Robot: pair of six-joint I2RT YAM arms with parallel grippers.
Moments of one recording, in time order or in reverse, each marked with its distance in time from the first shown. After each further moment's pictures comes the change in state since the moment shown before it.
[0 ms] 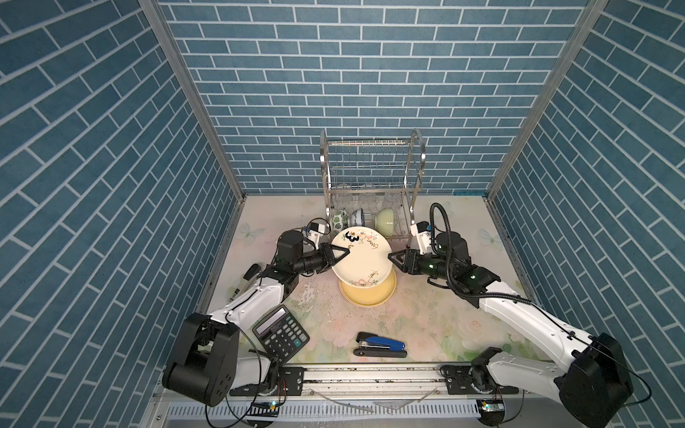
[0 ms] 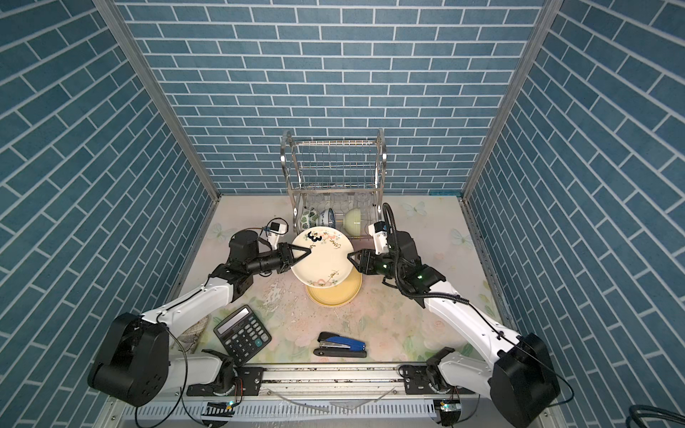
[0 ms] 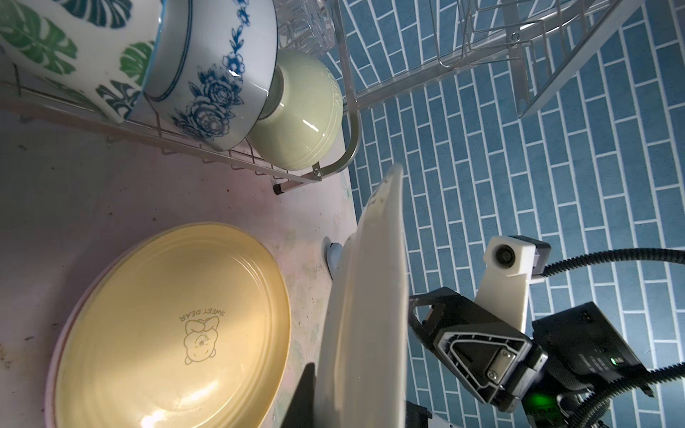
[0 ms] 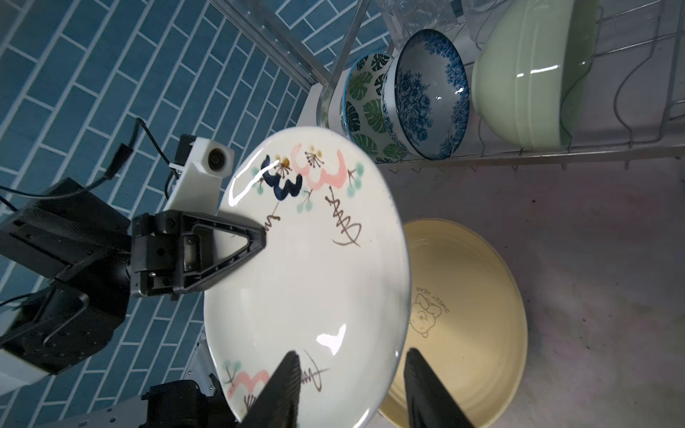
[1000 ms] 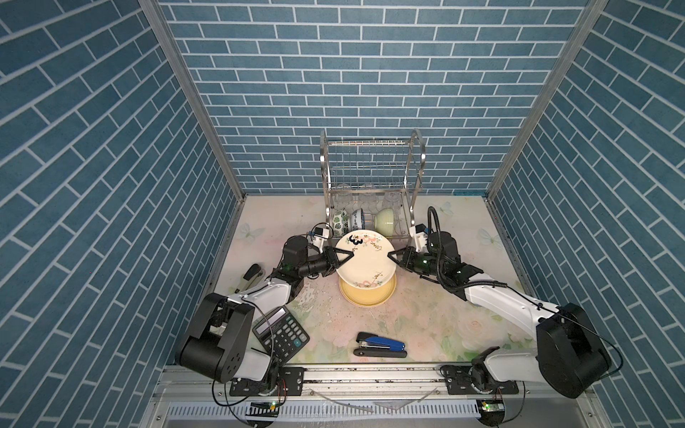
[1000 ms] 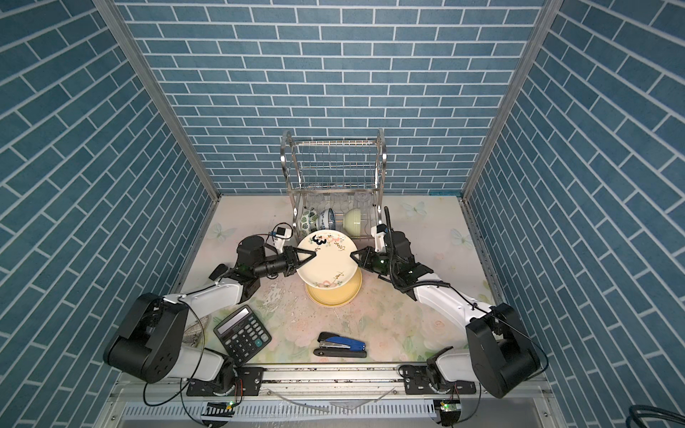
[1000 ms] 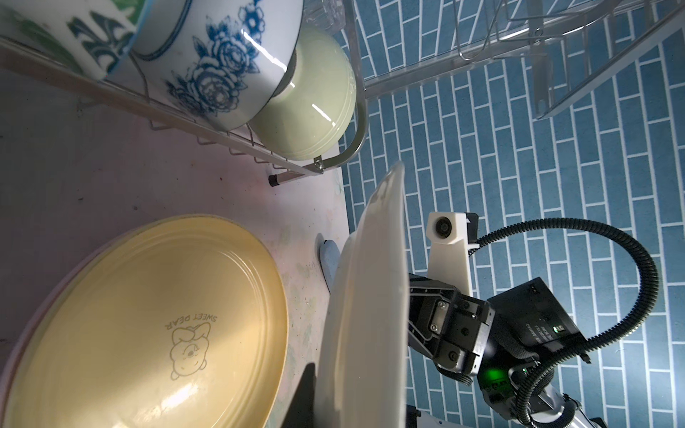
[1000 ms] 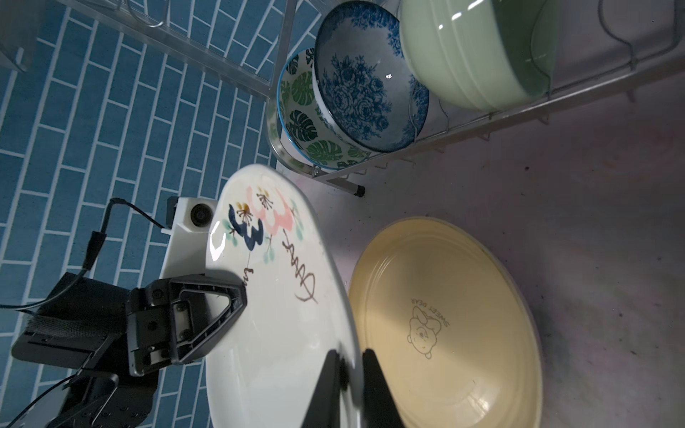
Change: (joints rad) left arm -0.029 0.128 -0.051 0.198 0.014 -0.069; right arm -0.034 0.165 -0.066 0.194 -0.031 0.184
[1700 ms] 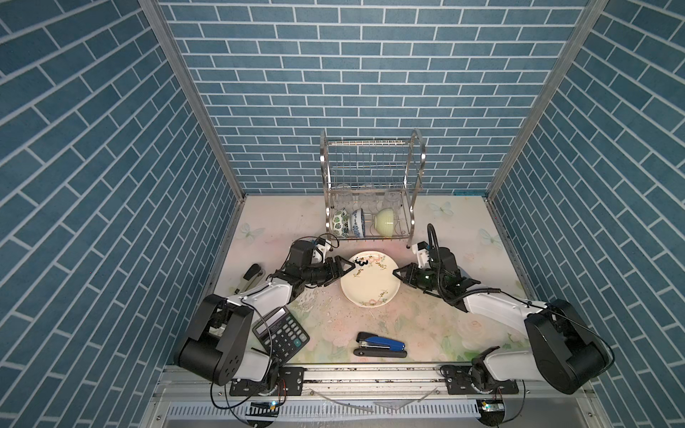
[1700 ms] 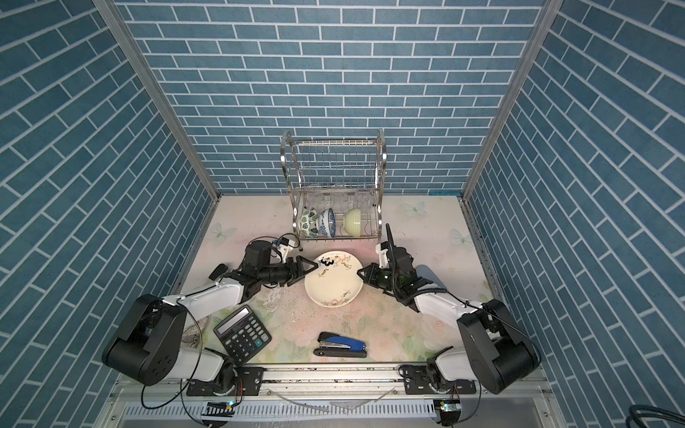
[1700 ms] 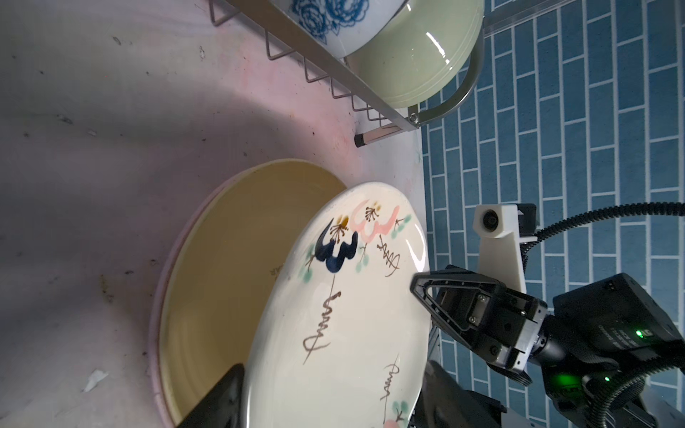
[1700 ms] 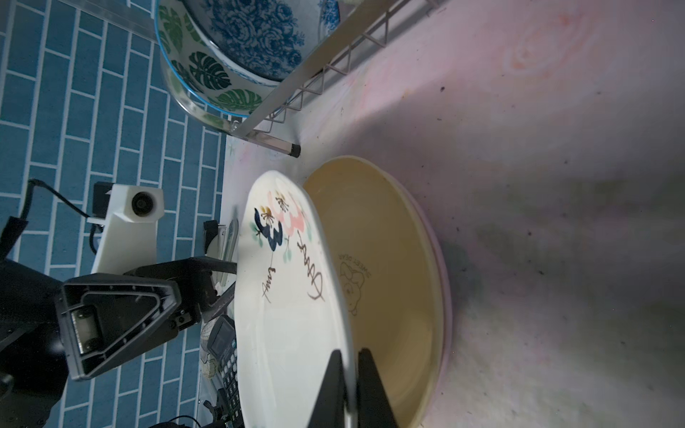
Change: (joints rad) left arm -0.021 -0.006 0.016 -0.315 -0.113 0.235; right arm -0.039 0.030 -0.181 0.085 0.003 -0.008
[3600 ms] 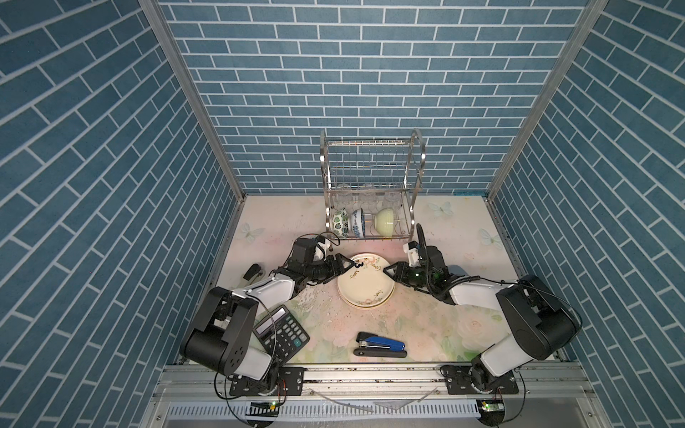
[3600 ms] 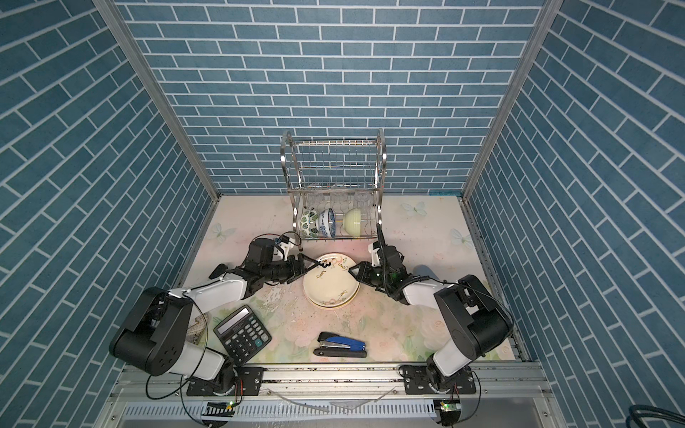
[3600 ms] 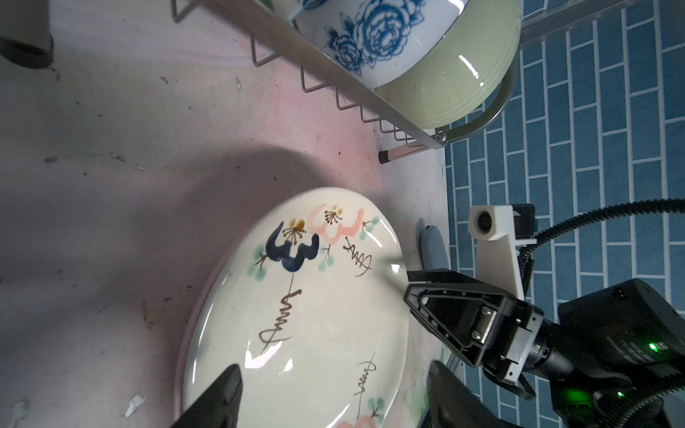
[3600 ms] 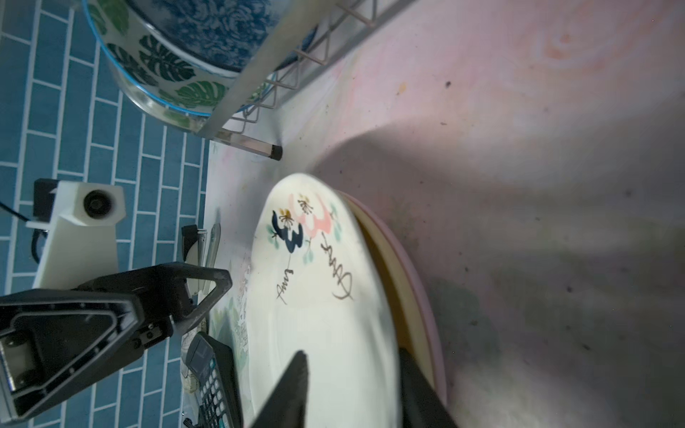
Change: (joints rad) left arm 0.000 0.051 0.037 -0.018 -0.057 0.031; right arm 0.044 0.202 0.061 0.154 0.018 -0.018
